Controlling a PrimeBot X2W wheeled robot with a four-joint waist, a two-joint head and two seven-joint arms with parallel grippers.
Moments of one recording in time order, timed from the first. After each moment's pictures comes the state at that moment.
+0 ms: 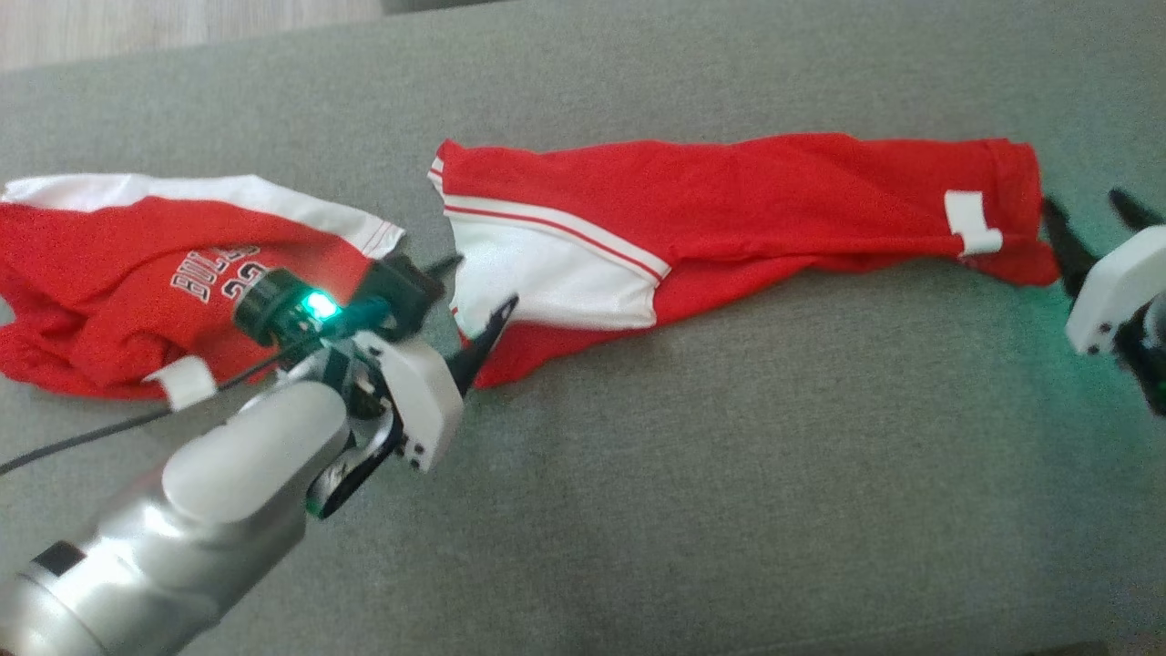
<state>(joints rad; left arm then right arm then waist) -0.84 0.49 -1.22 0.38 -0.78 0.04 0.11 -0.77 -0.54 0.62 0.99 0.70 0.13 0.00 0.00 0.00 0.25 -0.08</state>
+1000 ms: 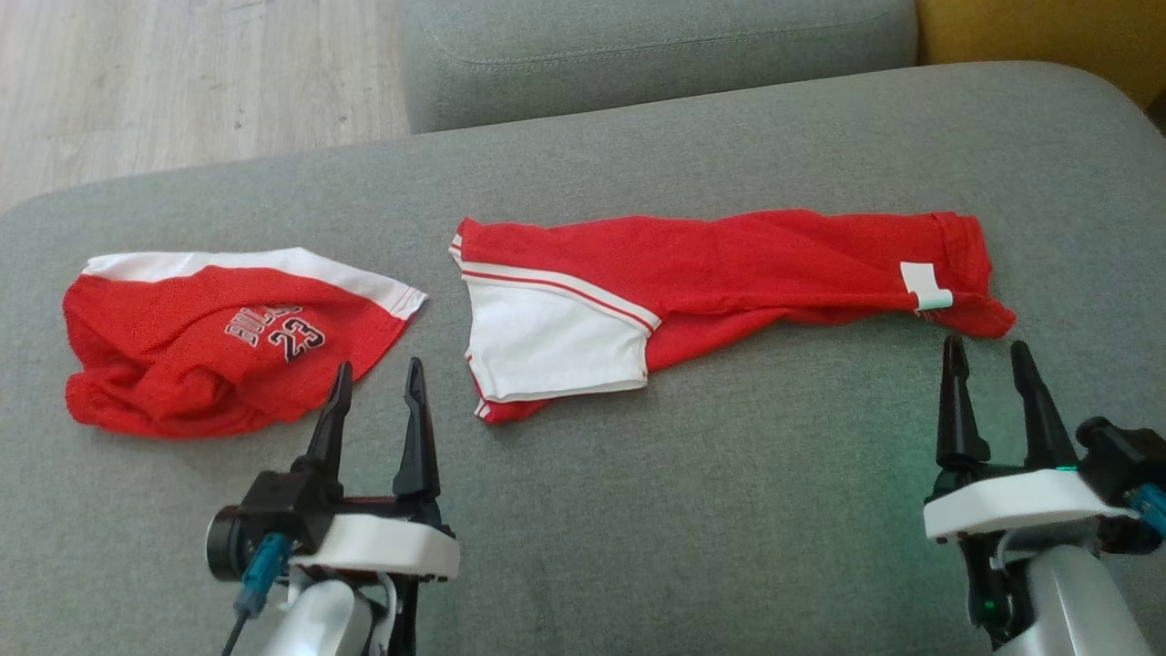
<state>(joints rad) -0.15 0.15 -0.42 0.24 -0.46 0.17 -0.26 -0.12 -0.07 -0.05 0.37 0.28 0.13 -0.25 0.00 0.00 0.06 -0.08</state>
